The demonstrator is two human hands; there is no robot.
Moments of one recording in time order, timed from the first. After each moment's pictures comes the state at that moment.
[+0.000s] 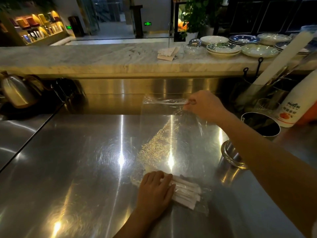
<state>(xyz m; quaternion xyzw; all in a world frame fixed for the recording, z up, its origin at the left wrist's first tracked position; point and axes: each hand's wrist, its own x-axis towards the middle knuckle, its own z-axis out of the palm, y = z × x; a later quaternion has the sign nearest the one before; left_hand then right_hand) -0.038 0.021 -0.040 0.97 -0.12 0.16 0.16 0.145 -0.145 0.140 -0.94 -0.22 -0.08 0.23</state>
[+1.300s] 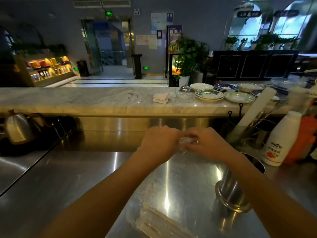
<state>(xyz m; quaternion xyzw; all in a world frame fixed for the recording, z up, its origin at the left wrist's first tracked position) 0.067 -0.011 0.213 0.96 -0.20 0.19 0.02 0.113 -0.175 0.184 -0.92 -0.29 -0.10 0.26</state>
